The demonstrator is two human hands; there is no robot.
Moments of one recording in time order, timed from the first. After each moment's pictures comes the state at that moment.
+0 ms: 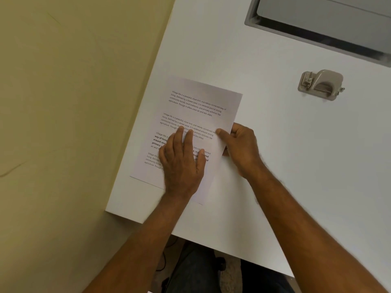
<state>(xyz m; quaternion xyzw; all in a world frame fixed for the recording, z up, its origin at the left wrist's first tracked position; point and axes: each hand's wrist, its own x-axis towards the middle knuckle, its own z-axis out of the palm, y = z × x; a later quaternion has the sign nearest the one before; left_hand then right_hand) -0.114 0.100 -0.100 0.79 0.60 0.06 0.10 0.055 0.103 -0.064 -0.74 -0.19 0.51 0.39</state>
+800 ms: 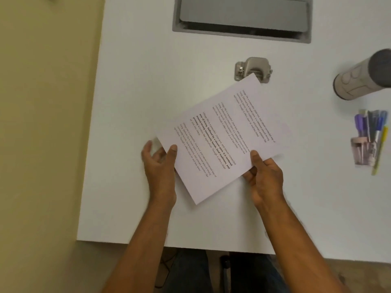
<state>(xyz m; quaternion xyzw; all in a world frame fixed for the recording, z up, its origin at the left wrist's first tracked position) -0.047 0.087 -0.047 0.29 0.64 0.30 0.65 0.127 -0.043 -0.052 -0.65 0.23 0.38 0.62</state>
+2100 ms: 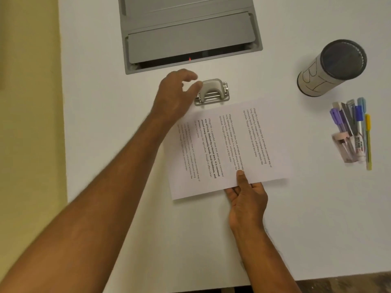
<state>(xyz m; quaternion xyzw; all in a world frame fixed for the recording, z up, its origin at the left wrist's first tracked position) 0.180 0.223 -0.006 0.84 0.38 0.05 0.37 0.130 -0.037 -0.059 -0.54 0.35 0.27 0.71</state>
